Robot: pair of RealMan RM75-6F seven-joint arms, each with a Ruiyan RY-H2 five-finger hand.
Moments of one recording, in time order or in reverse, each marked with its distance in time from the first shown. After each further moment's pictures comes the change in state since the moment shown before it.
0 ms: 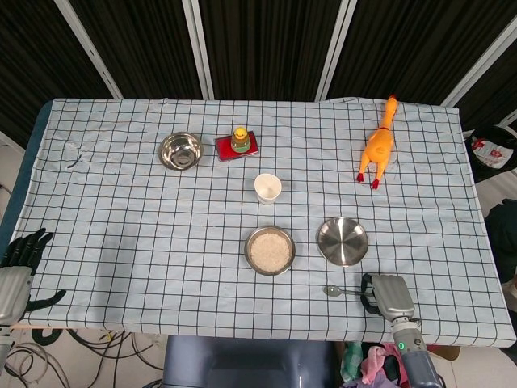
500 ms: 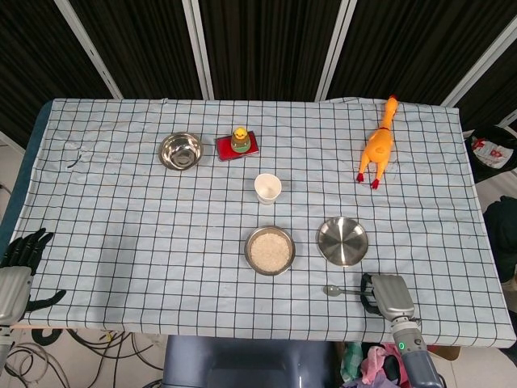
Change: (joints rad) left arm 0.000 0.000 0.000 -0.001 0.001 0.001 -0.003; right arm 0.004 0.010 -0.002 -0.011 -0.013 0.003 0.004
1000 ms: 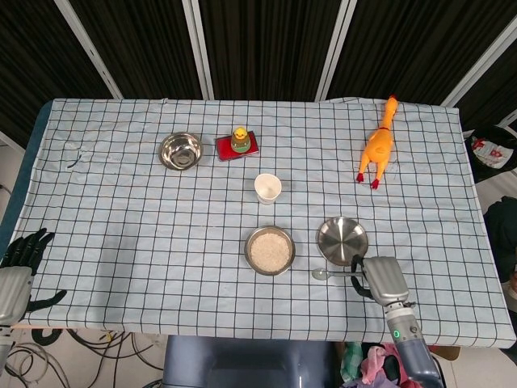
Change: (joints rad) left arm 0.000 -0.001 0.001 0.001 0.006 0.002 0.000; right arm 0.060 0.062 0.087 -0.160 -0.042 0.045 -0.086
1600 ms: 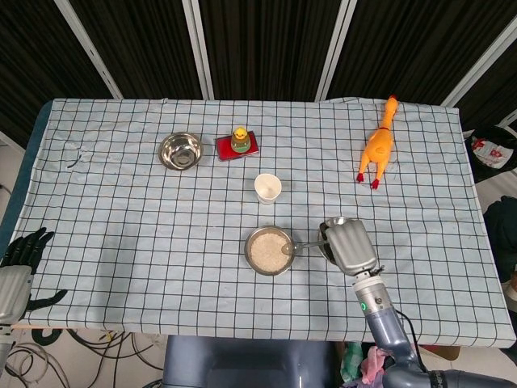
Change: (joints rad) left arm -0.003 0.007 -0.006 -0.017 -0.016 -0.010 -0.006; right arm 0.213 -0.041 0.130 -0.141 0.125 -0.002 -0.483
